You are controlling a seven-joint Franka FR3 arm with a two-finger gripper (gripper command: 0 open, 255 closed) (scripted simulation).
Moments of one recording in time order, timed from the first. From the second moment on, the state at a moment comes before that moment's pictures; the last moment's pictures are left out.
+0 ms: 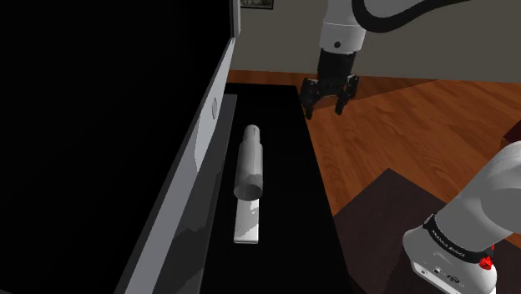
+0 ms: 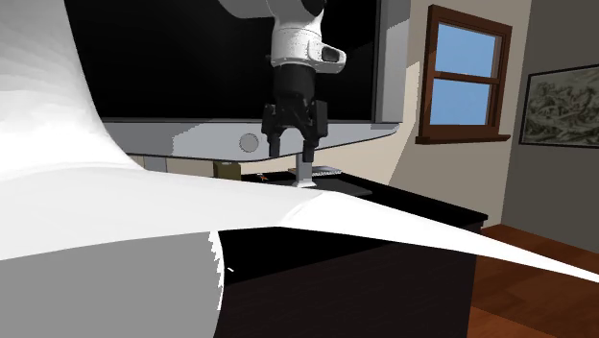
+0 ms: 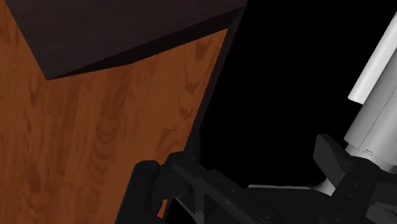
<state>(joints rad) 0.04 -0.42 0.27 -2.31 0.17 1.84 0.56</state>
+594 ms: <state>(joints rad) 0.04 -0.10 0.39 -2.14 0.13 2.03 0.83</state>
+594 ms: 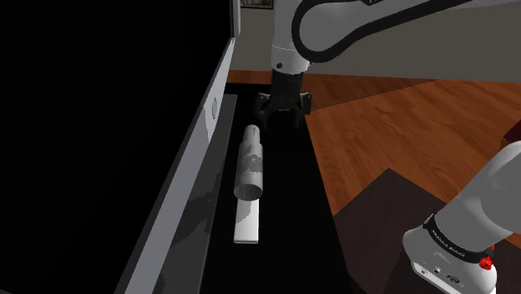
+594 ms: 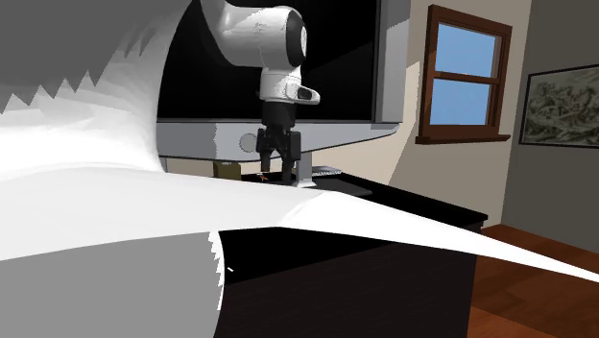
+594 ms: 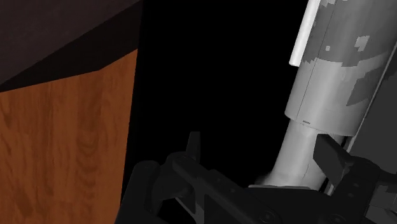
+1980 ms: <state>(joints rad) 0.08 0.22 0.41 -1.97 0.00 2.19 1.06</state>
